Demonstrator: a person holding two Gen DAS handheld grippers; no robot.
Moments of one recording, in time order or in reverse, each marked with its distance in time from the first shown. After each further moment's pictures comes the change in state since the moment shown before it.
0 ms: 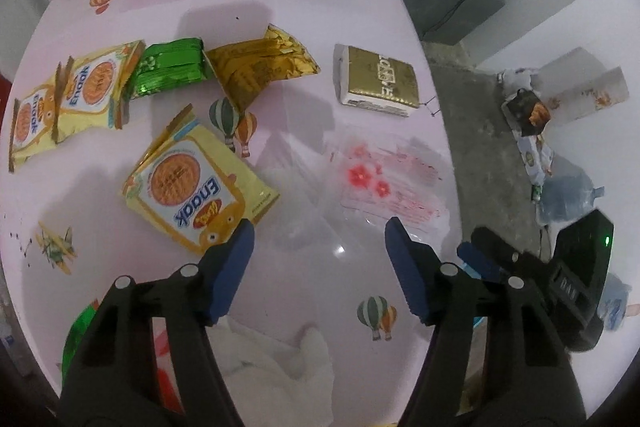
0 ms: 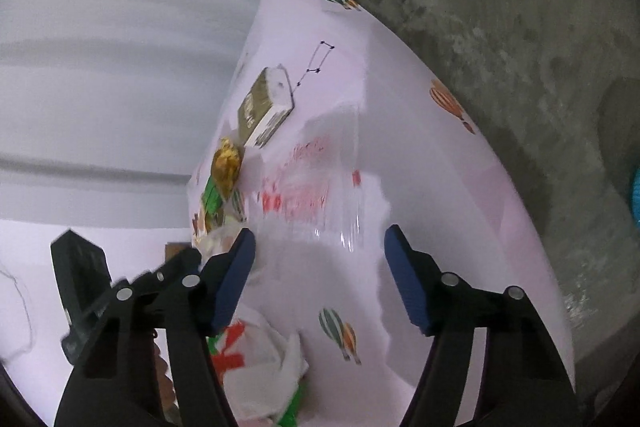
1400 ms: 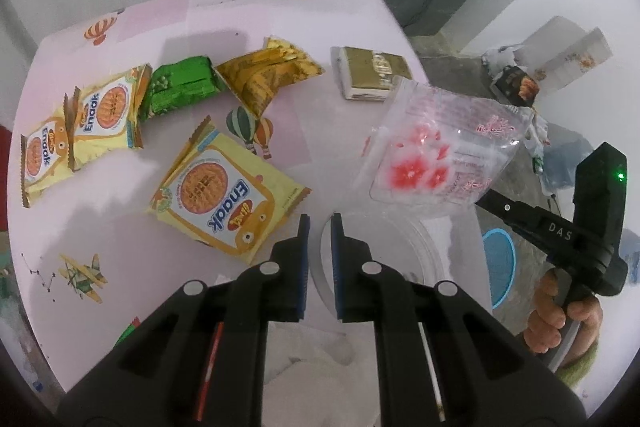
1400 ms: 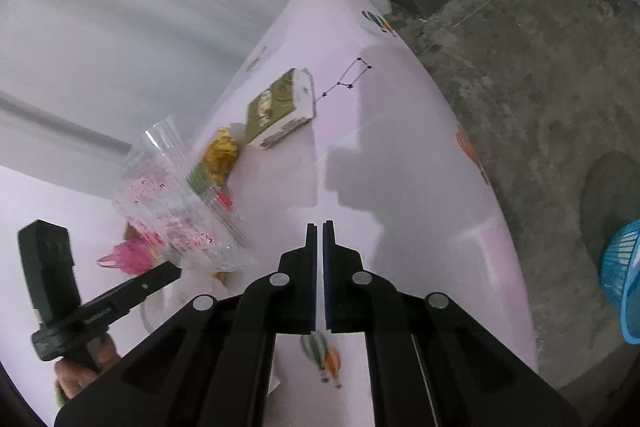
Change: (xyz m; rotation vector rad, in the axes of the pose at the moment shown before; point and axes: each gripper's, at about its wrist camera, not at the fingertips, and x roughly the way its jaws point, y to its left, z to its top) left arm -0.029 0.018 -0.023 0.143 -0.063 -0.014; right arm -0.013 0.033 -0.006 -0.241 -0.078 -0.088
